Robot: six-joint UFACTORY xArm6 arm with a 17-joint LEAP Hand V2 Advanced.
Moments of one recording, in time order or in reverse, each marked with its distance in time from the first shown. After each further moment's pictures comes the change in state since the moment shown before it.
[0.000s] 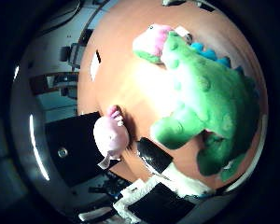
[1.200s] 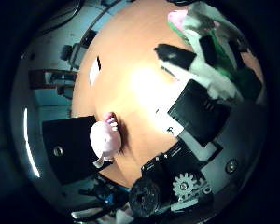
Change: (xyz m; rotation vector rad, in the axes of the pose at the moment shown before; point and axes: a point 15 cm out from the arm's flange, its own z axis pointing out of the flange) arm 0.013 0.008 -0.073 0.105 0.087 -0.020
